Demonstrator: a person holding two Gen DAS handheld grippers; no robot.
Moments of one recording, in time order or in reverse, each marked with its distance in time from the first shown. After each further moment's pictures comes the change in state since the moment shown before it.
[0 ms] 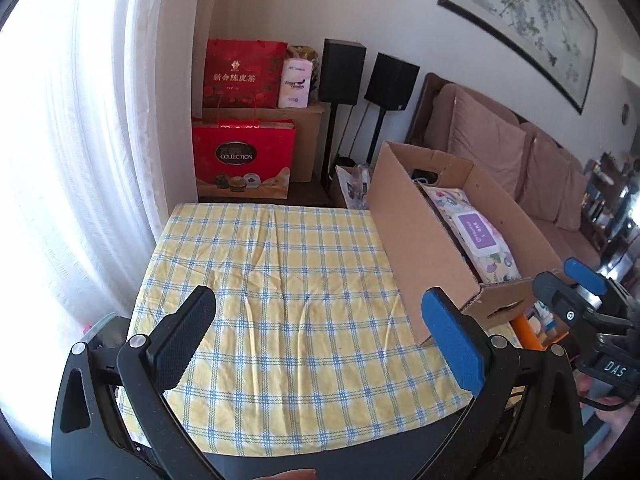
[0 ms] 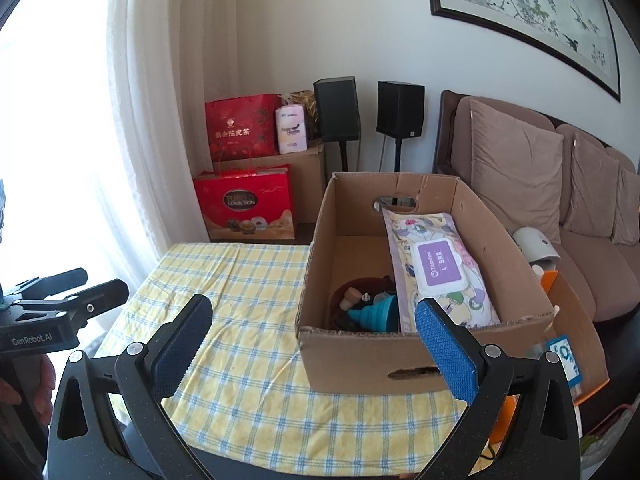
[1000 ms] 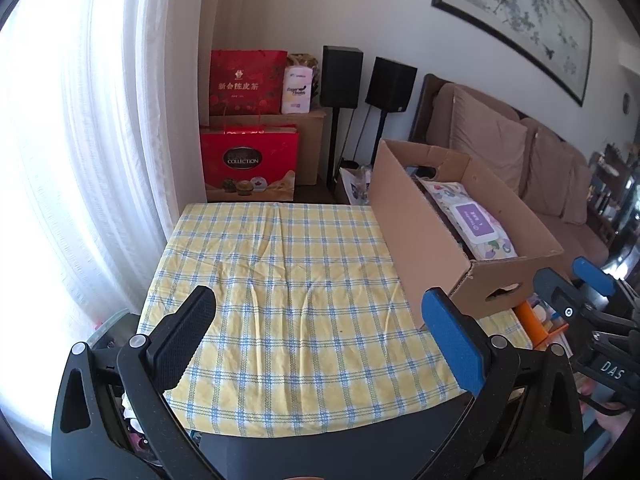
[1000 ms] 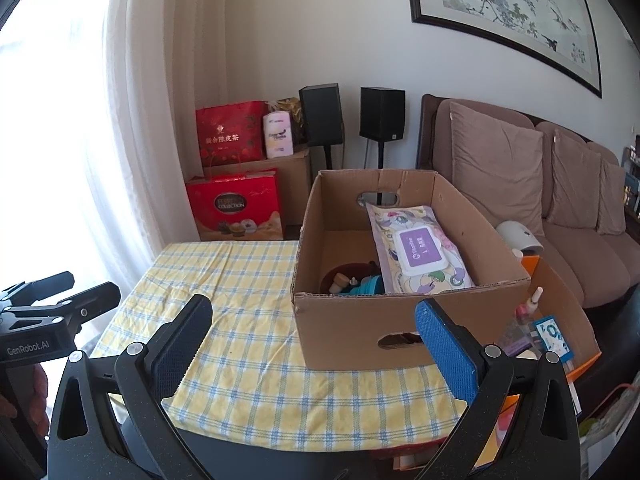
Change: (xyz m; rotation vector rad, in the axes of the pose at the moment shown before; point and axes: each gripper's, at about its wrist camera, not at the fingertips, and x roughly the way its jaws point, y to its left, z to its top) left arm -0.022 -0.015 -0.024 0.037 -0.033 0.039; right arm -0.028 0.003 -0.024 0.020 -0.037 -0.063
